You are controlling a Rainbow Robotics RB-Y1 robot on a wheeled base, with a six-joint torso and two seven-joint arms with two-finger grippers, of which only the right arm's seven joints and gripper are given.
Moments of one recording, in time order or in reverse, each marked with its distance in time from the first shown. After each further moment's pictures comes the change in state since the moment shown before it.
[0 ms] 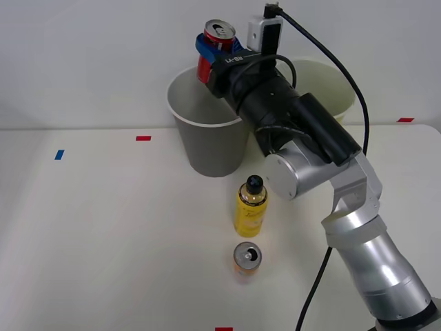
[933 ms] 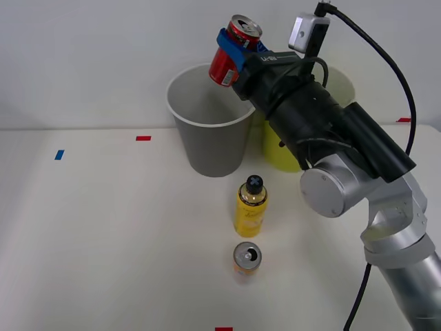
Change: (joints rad) arm 0.100 -0.142 0.005 -0.192 -0.135 -0.004 -0.144
